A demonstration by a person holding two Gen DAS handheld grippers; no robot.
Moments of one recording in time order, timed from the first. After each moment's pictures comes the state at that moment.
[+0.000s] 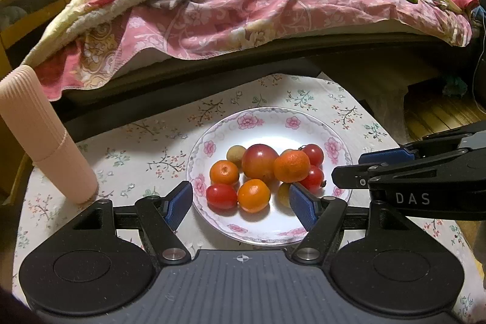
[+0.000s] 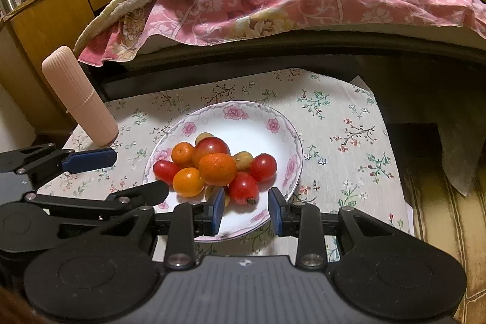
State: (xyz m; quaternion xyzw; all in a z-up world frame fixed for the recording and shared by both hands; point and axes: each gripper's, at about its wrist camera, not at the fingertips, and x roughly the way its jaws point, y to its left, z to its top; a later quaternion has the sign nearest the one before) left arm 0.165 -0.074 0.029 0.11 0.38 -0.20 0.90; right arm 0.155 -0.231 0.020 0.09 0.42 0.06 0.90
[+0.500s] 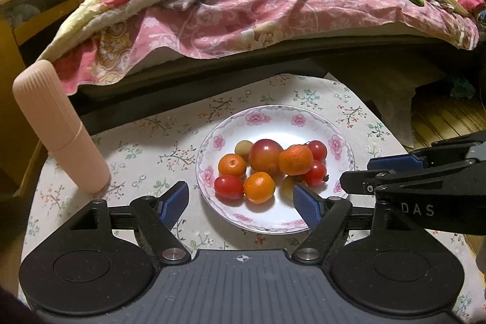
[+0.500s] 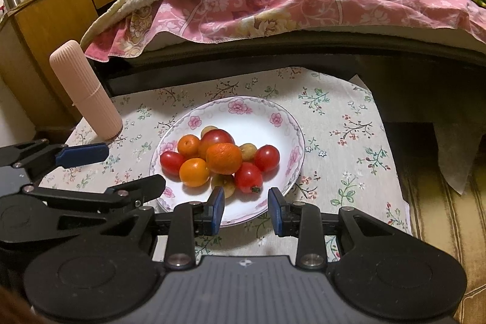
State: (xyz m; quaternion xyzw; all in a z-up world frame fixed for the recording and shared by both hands) left arm 0.154 -0.071 0.035 0.11 0.38 -0.18 0.90; right arm 0.139 -0.225 0.023 0.08 0.42 0.05 0.90
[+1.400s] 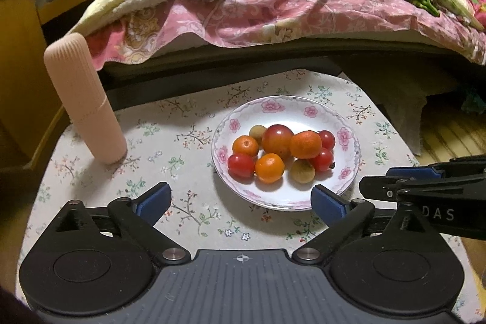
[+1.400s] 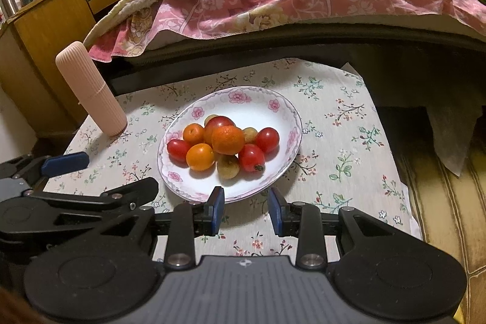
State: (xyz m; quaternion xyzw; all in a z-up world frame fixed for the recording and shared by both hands) left arm 0.131 -0.056 0.036 0.08 0.39 -0.14 0.91; right arm 0.112 -0.223 0.025 0.10 0.42 0.04 0.90
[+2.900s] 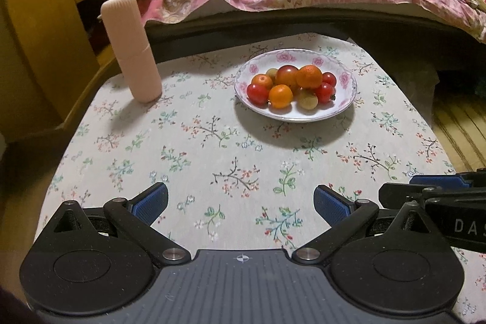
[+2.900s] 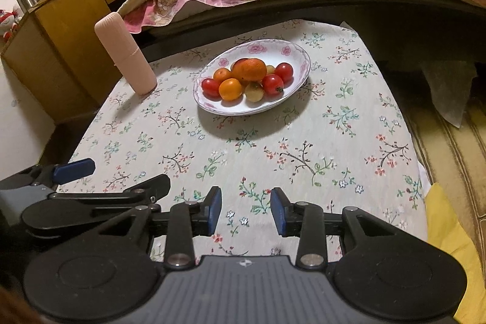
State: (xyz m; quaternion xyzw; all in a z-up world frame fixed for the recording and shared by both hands) left arm 0.038 -0.038 0.028 0.09 0.41 -0.09 0.90; right arm 0.010 -0.198 0.027 0.14 0.44 0.05 0.89
